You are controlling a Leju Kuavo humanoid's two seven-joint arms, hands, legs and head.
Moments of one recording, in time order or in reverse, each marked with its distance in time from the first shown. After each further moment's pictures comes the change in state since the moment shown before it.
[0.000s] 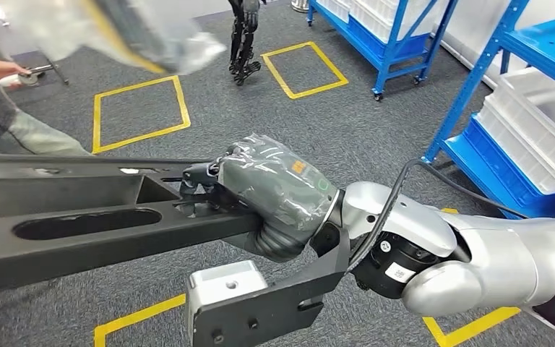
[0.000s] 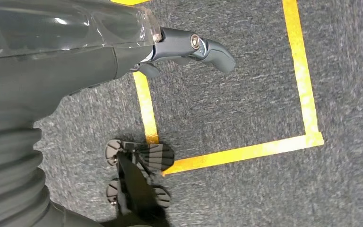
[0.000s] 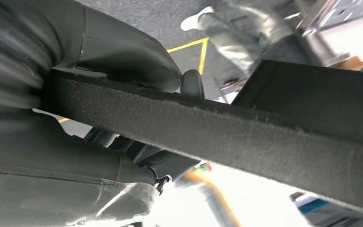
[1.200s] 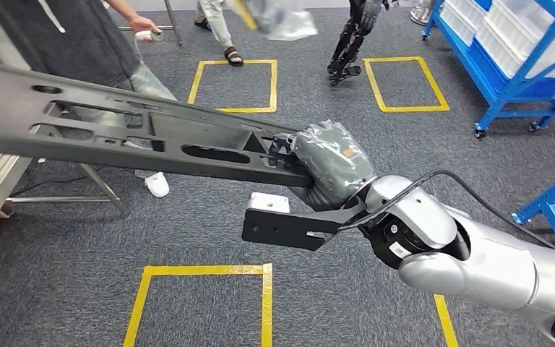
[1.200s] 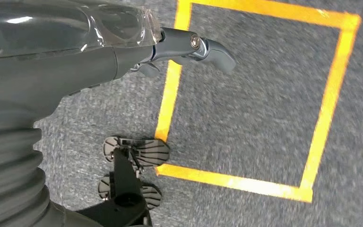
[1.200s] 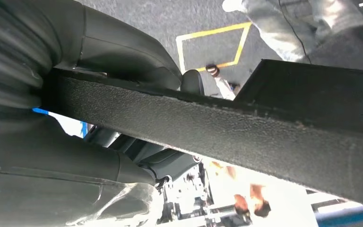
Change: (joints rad) left arm -0.009 -0.013 0.027 0.000 -0.001 -0.003 -0.009; right arm 0.197 -0.162 -0.068 0.116 0.352 0.037 0.140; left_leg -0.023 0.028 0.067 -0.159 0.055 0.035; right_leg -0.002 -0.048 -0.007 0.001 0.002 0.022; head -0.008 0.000
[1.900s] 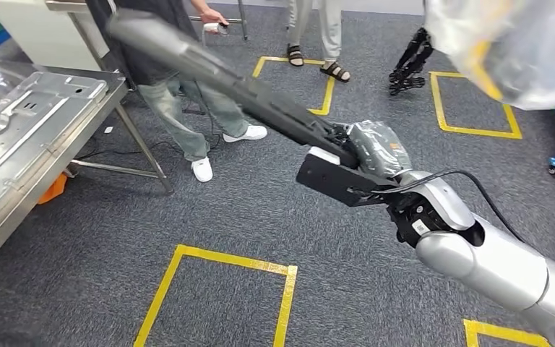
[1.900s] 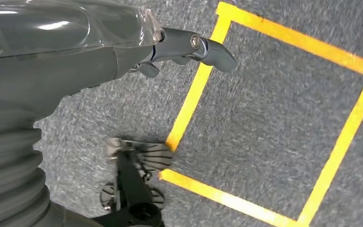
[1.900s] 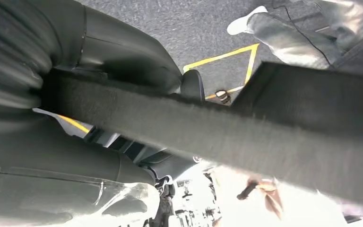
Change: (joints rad) left arm -0.009 -0.006 -0.007 0.000 -0.022 0.008 0.019; right arm 0.166 -0.102 -0.161 0.121 -0.038 -0.092 -0.010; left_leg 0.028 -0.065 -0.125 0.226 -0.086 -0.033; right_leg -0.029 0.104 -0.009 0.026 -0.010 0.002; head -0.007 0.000
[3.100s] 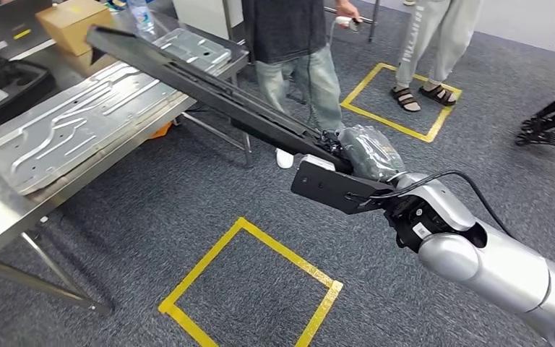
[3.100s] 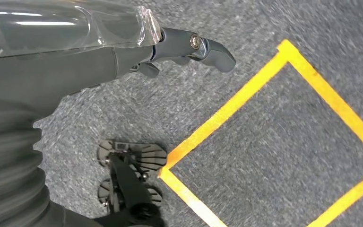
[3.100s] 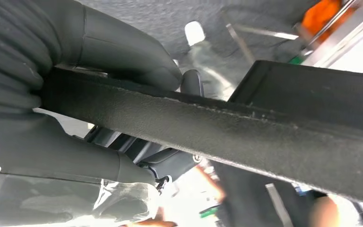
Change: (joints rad) left arm -0.007 -0.001 -0.007 0.000 -0.009 0.003 -0.014; right arm -0.006 0.006 -0.006 -0.053 -0.057 0.057 -0.036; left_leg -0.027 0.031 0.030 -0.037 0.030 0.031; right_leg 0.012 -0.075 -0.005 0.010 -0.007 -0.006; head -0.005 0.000
